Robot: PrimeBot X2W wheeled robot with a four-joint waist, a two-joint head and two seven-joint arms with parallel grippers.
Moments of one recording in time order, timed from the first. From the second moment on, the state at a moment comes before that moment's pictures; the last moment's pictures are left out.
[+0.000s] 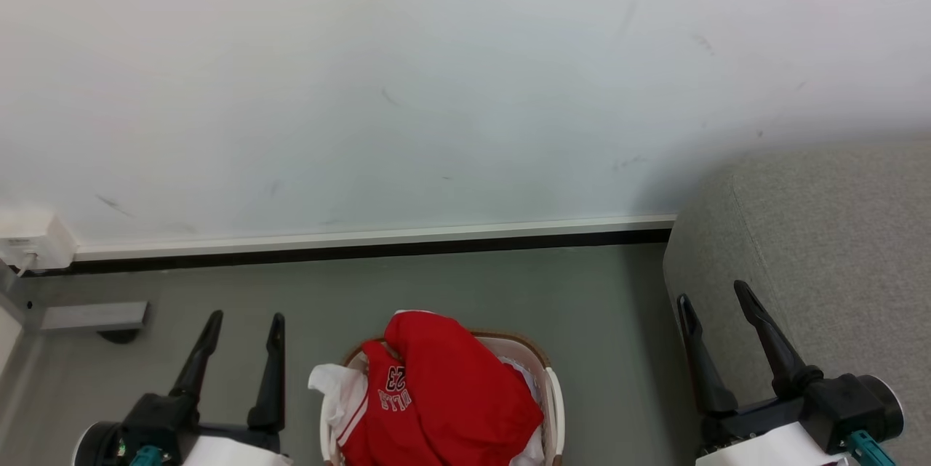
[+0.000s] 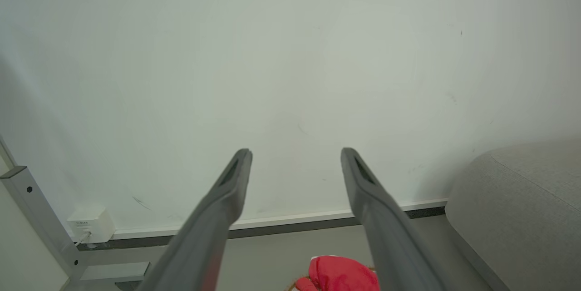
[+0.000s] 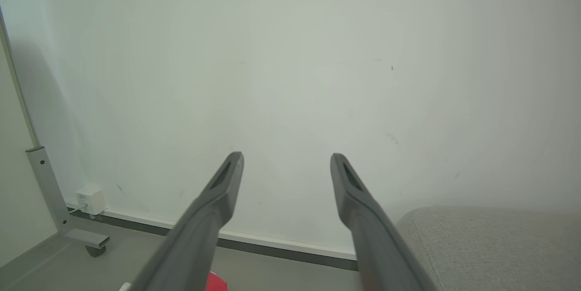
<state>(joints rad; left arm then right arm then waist) -0.06 0.07 0.04 0.13 -0.03 -0.09 -0.26 -0.12 -0.05 0.16 0.14 0.19 0.13 -0.26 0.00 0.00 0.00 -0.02</state>
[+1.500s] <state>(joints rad) -0.45 0.27 -0.15 0.46 -0.28 -0.13 -0.26 -0.39 -0.05 0.16 -0.08 0.29 0.13 -0.26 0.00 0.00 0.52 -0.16</state>
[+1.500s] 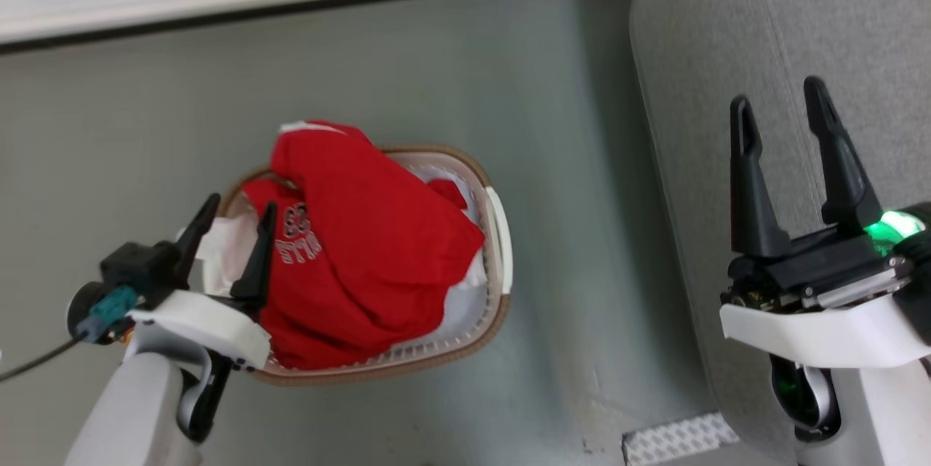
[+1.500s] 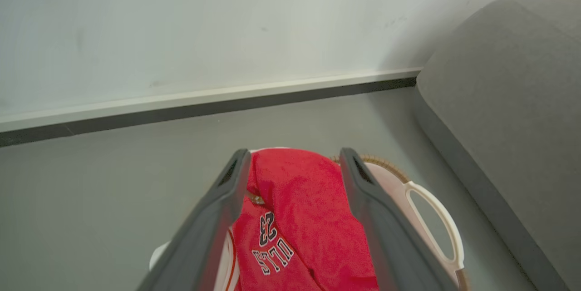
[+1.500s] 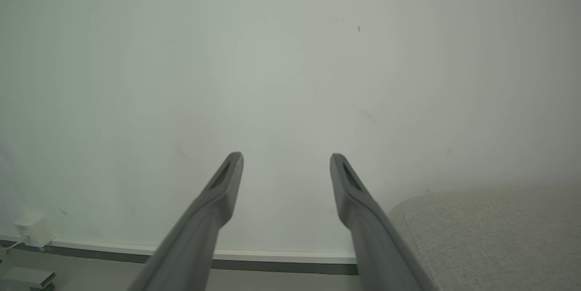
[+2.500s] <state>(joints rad) -0.89 0.50 -0.69 0.96 -0.66 -0.13 0.11 -0.47 -0.05 0.19 -0.25 0.42 0.13 -0.26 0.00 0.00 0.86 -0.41</state>
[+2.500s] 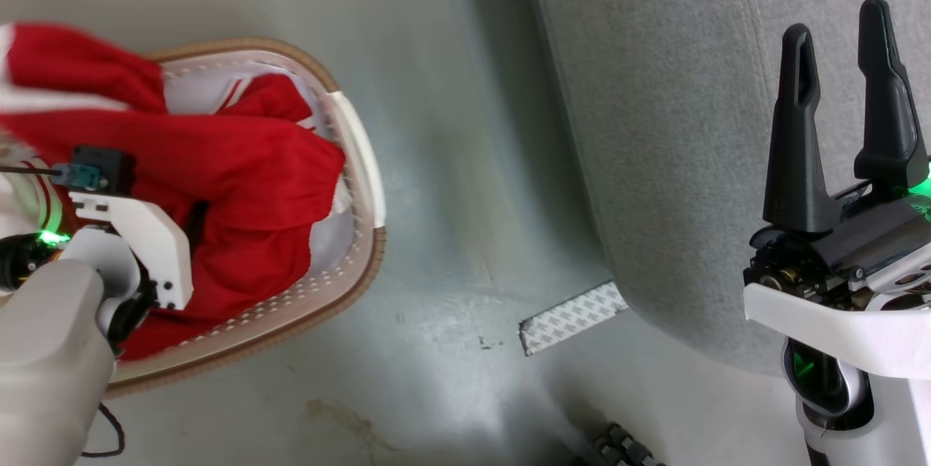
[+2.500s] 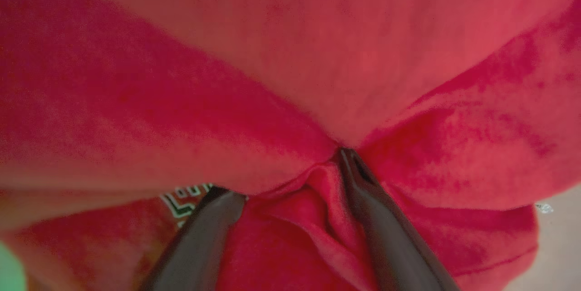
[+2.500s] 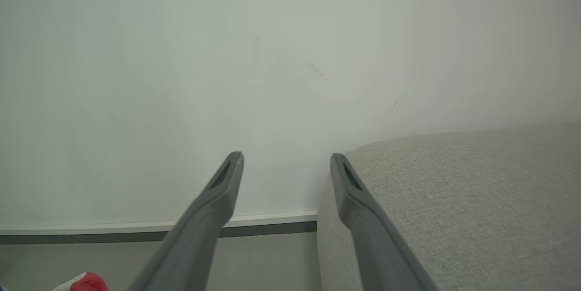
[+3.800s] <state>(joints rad) -0.73 0.36 -0.93 0.91 -0.85 -0.13 -0.25 -0.32 -0.05 0.19 -0.01 0.30 0.13 -0.26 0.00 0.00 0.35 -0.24</state>
